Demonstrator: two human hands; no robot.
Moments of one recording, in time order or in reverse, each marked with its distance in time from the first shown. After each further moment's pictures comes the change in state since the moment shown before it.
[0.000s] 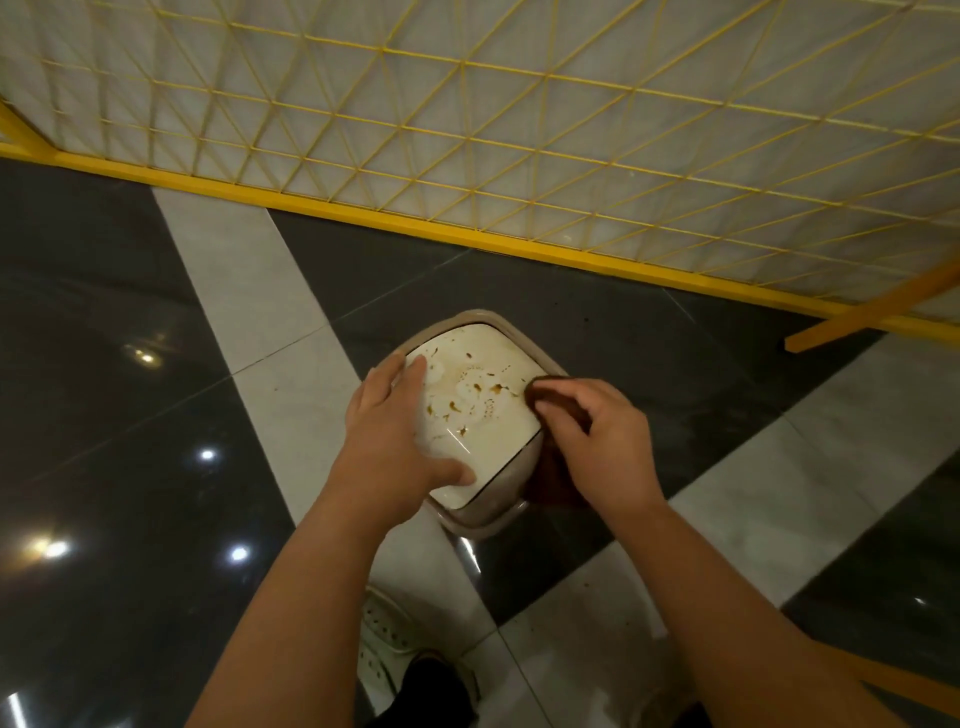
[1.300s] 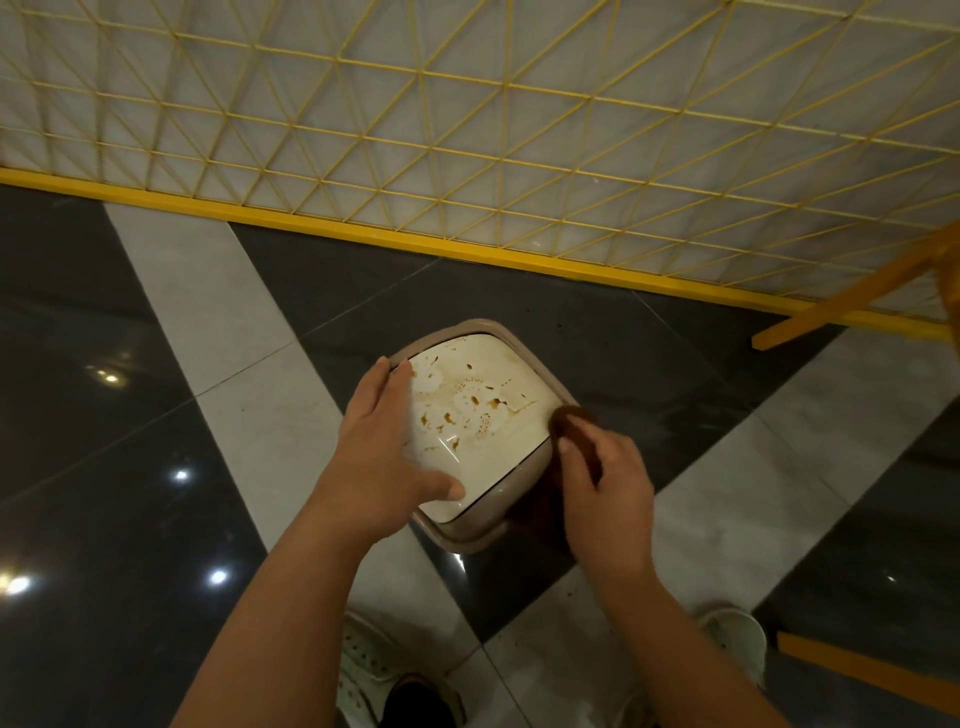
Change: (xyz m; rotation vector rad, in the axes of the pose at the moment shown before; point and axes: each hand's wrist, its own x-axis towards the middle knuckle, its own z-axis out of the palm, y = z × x) left_hand 0.011 0.012 0.007 -0.093 -0.069 0.051; right_hand -0.035 0.016 0.002 0.033 0.207 0.355
